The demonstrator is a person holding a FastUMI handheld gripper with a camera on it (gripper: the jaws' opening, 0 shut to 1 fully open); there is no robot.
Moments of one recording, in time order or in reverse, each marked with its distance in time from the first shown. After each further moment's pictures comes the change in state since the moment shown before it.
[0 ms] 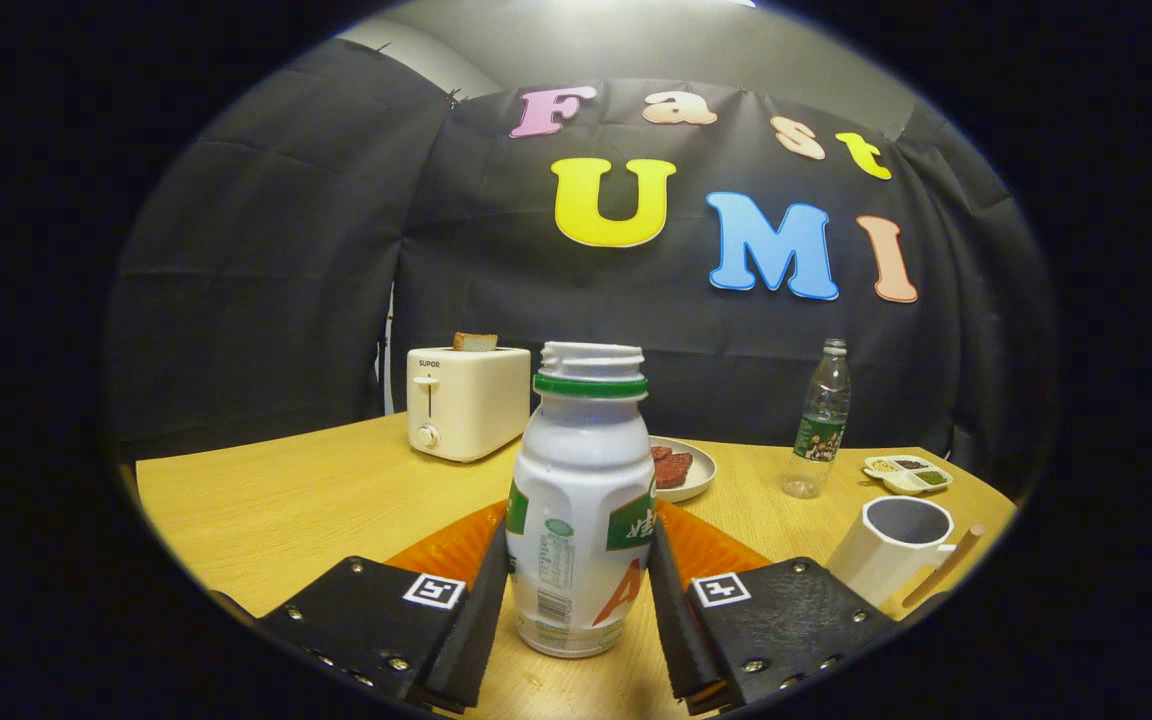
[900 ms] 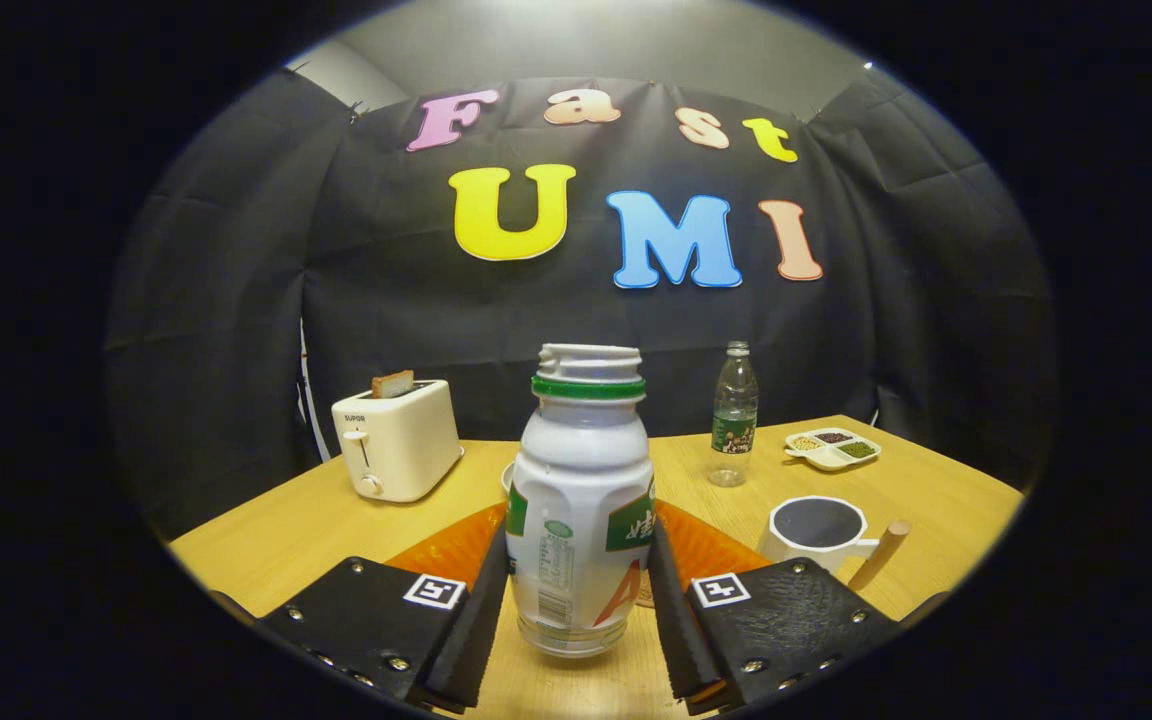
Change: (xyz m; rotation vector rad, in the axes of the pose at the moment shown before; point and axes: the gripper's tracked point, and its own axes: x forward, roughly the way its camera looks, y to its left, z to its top) arm -0.024 -0.029 0.048 0.182 0.032 -0.258
